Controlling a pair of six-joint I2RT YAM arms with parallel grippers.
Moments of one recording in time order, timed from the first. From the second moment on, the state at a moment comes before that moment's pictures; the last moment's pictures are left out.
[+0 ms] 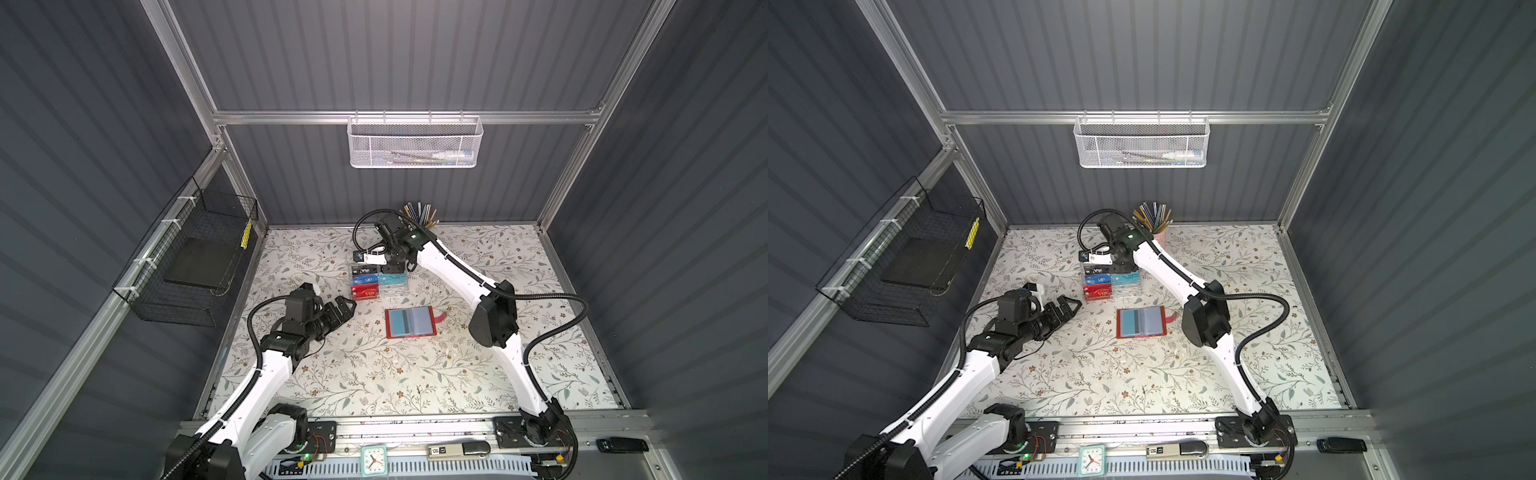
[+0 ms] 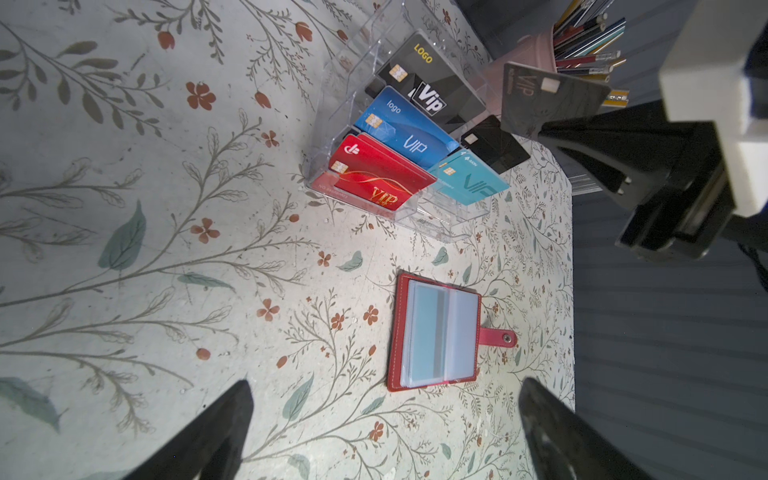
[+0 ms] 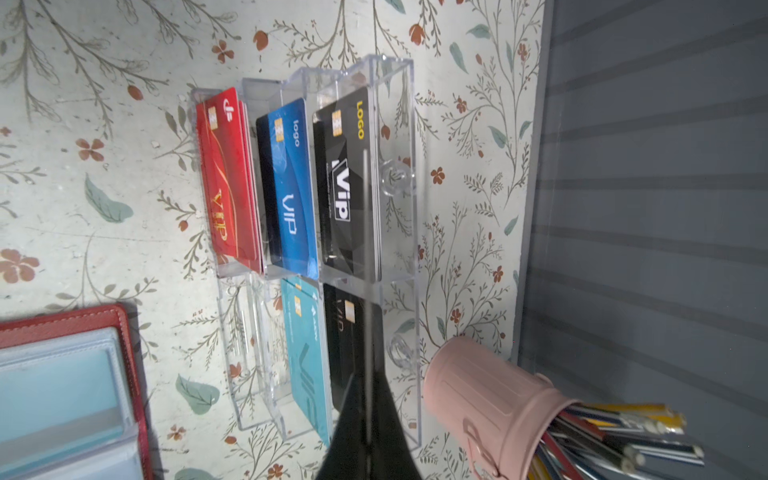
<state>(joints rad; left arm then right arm) -0.24 0.98 0.57 -0.27 0.30 -0.79 0.72 2.39 2.41 -0.99 0.04 -0.99</state>
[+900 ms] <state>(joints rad) -0.24 1.02 0.57 -0.24 0.31 -0.79 0.65 2.38 2.26 -0.97 0.16 -0.99</state>
